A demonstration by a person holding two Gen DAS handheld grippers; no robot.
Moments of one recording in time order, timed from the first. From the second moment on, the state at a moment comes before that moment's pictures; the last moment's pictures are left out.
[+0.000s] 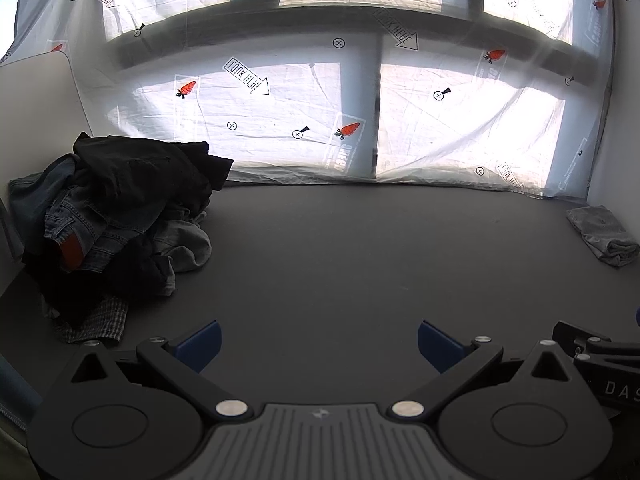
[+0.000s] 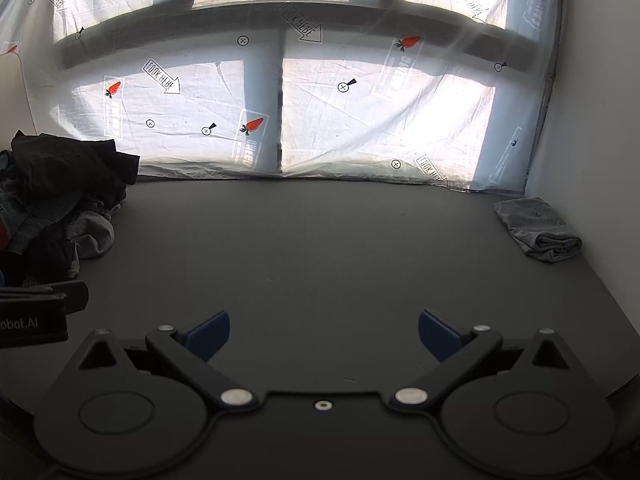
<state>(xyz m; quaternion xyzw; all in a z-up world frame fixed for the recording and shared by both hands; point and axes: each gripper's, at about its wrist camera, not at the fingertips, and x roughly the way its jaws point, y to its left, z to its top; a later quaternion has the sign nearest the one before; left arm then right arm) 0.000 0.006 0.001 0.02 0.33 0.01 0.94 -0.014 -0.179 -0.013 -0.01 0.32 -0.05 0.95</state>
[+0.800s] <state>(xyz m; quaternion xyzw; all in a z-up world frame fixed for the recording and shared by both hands) 0.005 0.006 -0.001 0.02 0.33 0.01 0.94 -0.013 -0.175 -0.018 -0.01 0.32 -0.06 0.95</state>
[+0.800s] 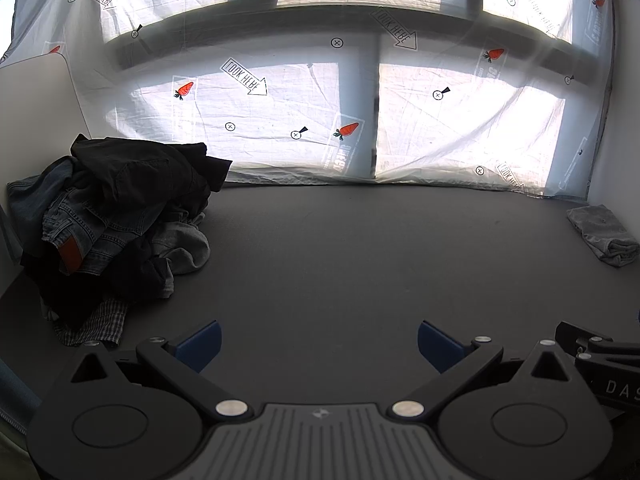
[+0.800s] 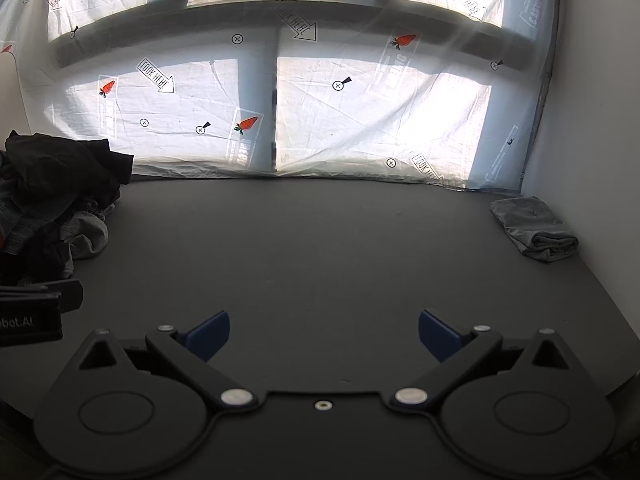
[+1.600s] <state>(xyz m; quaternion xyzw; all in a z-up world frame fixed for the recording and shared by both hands) 0.008 0.006 -0.003 0.02 0.34 0.01 0.94 -0.008 -0.178 -0.020 -0.01 0.32 -0.07 0.94</state>
